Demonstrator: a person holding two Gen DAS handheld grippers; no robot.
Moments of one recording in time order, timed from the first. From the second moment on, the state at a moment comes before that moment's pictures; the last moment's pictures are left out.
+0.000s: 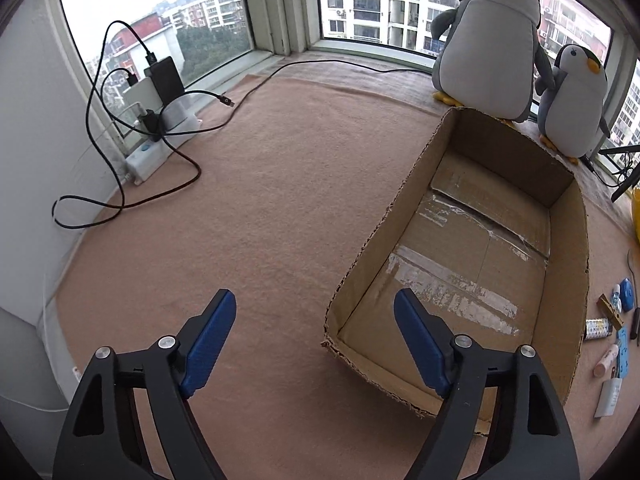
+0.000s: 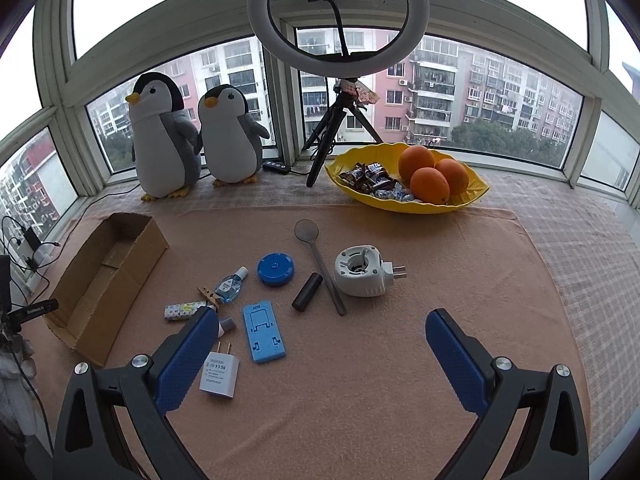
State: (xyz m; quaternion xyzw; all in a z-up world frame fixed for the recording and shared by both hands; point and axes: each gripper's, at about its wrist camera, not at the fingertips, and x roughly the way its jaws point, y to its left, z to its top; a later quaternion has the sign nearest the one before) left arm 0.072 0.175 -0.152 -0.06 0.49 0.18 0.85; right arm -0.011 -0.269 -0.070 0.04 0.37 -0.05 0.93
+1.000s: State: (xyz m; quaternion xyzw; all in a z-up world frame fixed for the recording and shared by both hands) left arm 0.092 0.167 -0.185 -0.04 0.52 0.14 0.84; right arm 0.038 -0.181 -0.164 0.02 0.53 0.09 0.84
